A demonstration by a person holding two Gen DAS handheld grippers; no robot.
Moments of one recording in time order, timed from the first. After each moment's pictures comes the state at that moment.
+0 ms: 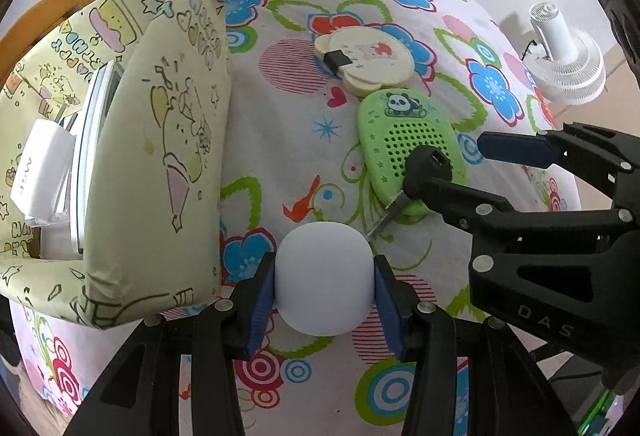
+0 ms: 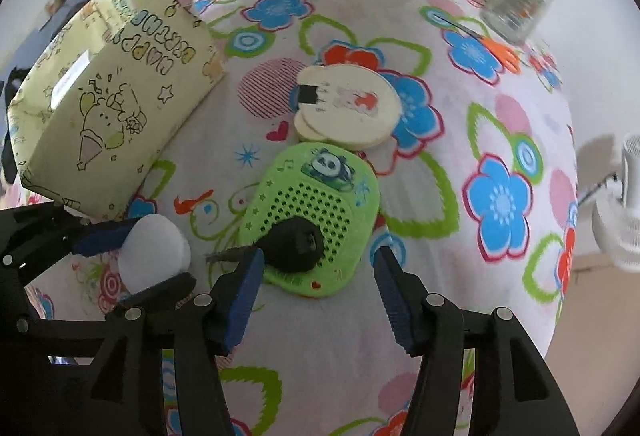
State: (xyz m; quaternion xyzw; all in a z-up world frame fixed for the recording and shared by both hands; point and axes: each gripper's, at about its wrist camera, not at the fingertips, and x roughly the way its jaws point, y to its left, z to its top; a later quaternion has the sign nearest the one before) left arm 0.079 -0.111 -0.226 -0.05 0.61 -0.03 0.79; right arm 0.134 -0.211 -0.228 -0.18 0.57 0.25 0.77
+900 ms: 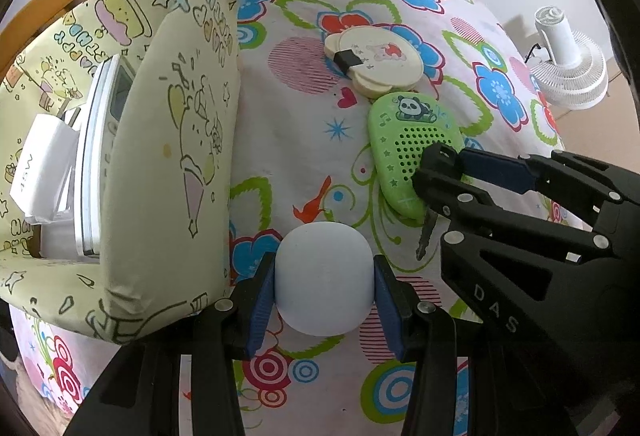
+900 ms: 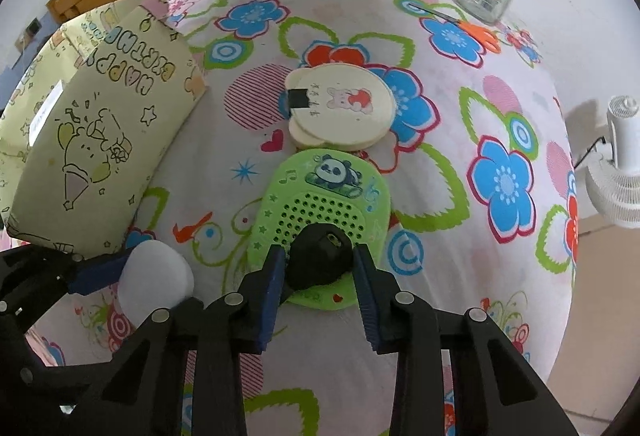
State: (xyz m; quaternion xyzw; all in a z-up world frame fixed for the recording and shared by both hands) left arm 0.078 -0.105 -0.224 -0.05 0.62 -0.03 0.79; right arm 0.131 -0.200 -0.236 -0.13 0.57 0.18 0.79
